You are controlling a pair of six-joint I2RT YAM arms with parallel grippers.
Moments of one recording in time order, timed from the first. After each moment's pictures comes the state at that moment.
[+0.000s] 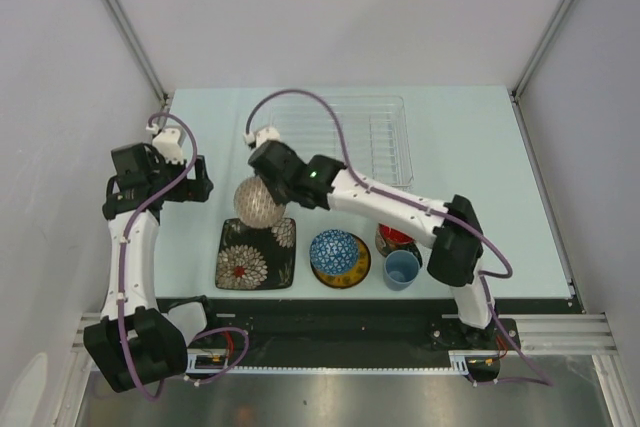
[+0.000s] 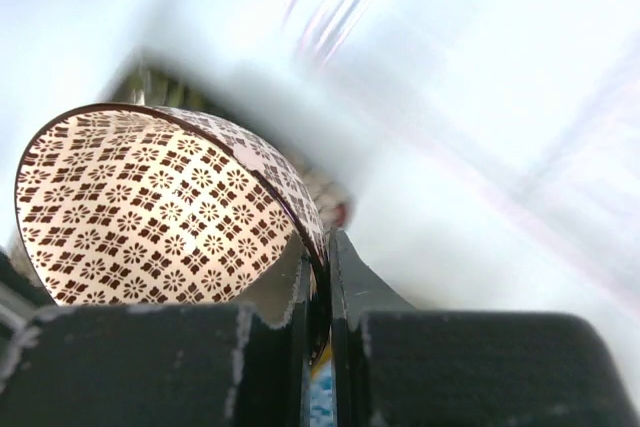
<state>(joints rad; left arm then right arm) 0.29 1.06 0.95 -0.60 0.40 0.24 1.10 2.03 1.89 -0.70 0.32 0.34</state>
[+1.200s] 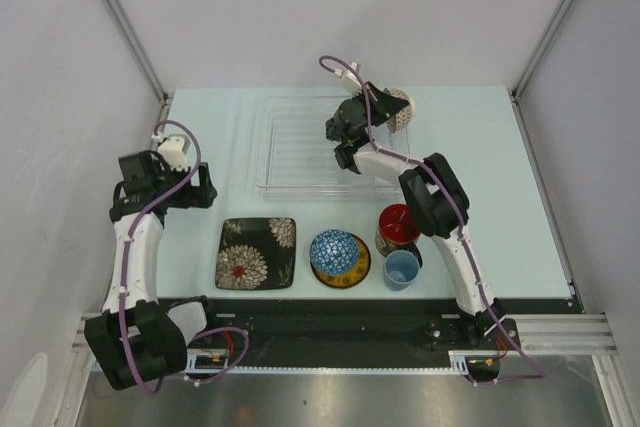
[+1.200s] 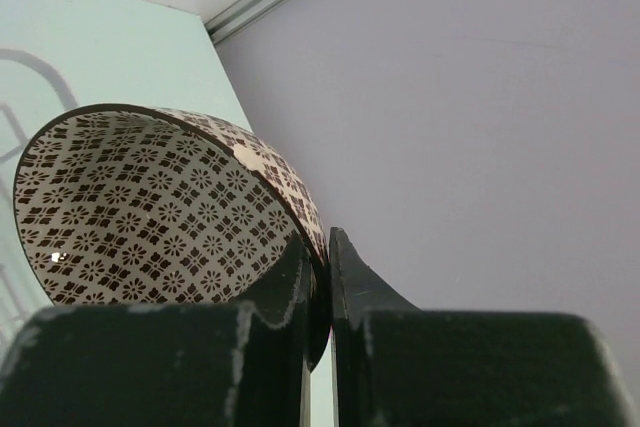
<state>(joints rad) 0.29 1.08 0.86 -0.55 0.40 0.23 0.64 2.33 1.77 1.02 1.50 -1.45</state>
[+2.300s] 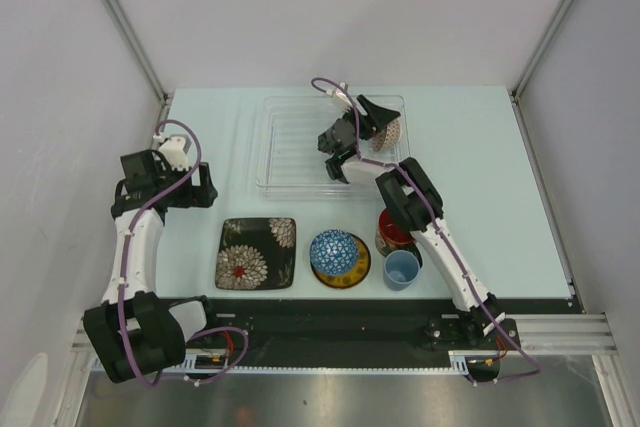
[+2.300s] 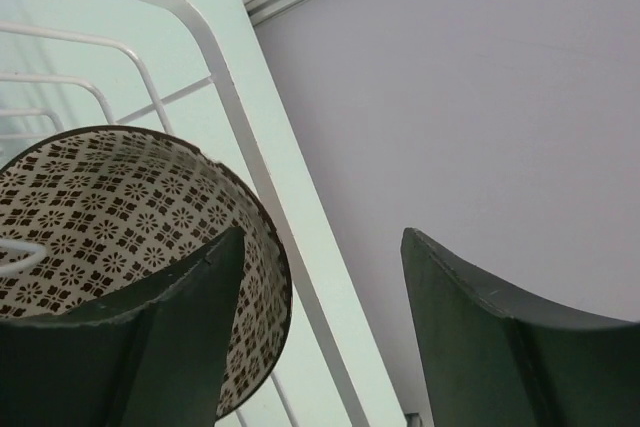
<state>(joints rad) 0.29 1.11 0.86 -0.53 0.40 0.23 0.64 2.64 1.97 1.23 1.51 -1.64</state>
